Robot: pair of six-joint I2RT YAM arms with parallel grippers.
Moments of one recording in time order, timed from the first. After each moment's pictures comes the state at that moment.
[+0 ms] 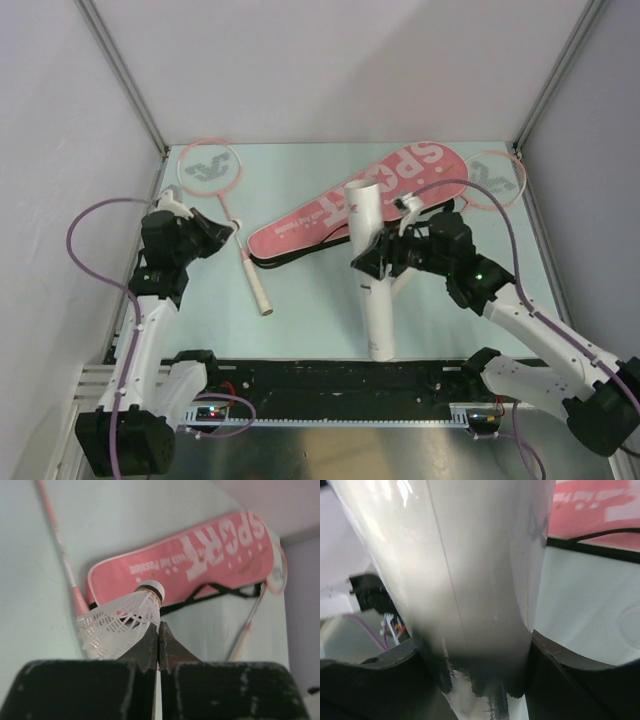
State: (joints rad) left arm 0.07 0.86 0.70 -0.28 0.26 -0.64; right arm 0.60 0.95 0.79 -0.13 -0.41 0.45
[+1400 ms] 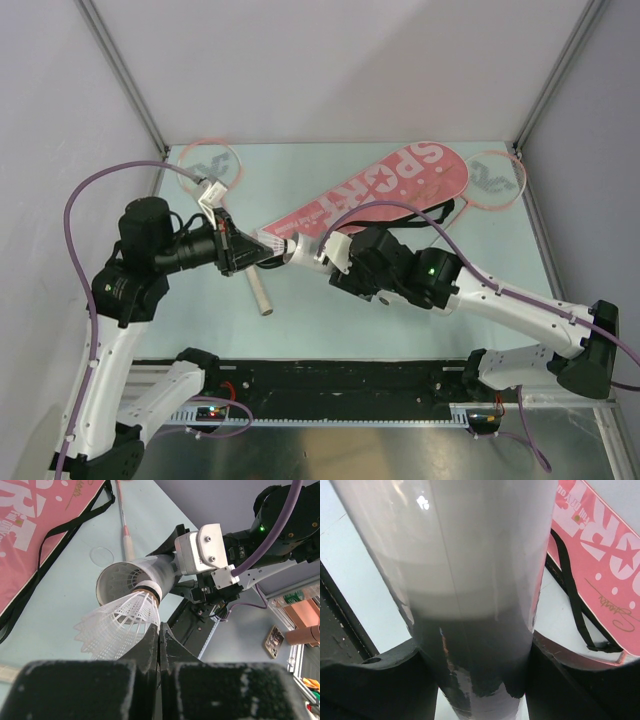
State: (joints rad) left arm -0.29 0.82 1.22 -0.78 0.77 -0.28; right arm 1.09 1.26 1.20 -0.69 0.19 -0.29
